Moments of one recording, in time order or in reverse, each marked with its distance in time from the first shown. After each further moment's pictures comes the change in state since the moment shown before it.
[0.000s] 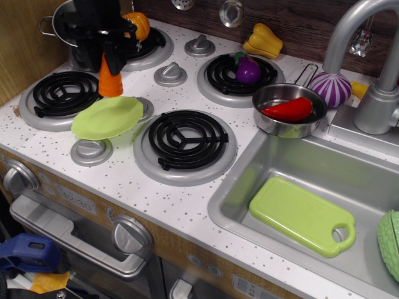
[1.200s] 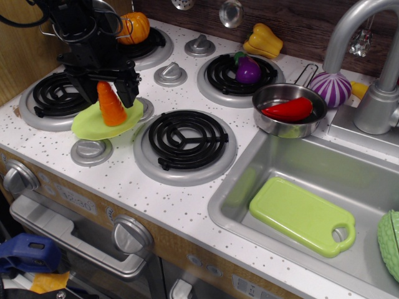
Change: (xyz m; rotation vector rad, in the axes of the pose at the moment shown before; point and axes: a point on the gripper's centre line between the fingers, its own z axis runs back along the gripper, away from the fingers) arm -0.019 -0.007 -0.026 -0.063 -0.094 0.031
